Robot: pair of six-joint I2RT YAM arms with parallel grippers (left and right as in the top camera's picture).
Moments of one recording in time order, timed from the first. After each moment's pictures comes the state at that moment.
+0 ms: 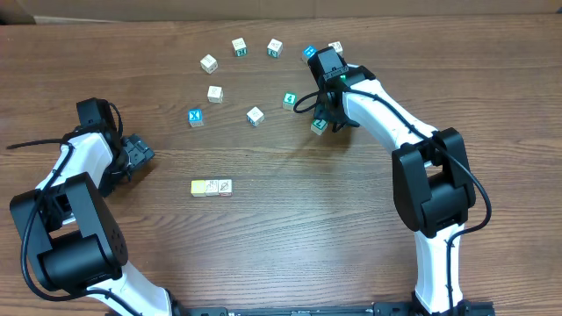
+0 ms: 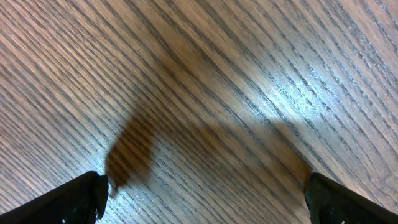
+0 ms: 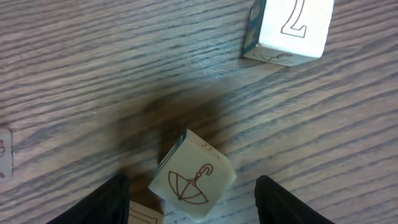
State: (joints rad) left arm 0.33 1.89 1.14 -0.62 -0.15 -0.48; right arm 0.39 2.22 1.73 -0.82 0.26 0.62
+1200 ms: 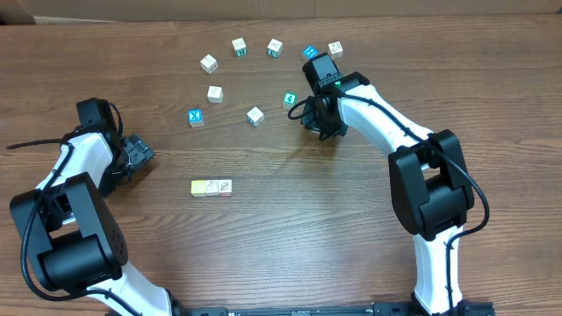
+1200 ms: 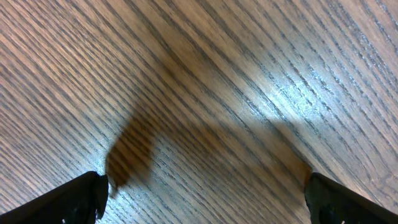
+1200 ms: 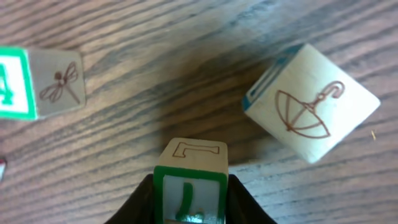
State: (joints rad) left arm 0.33 1.89 1.14 -0.62 -0.15 -0.48; right arm 0.42 2.21 1.68 -0.80 0.01 0.70
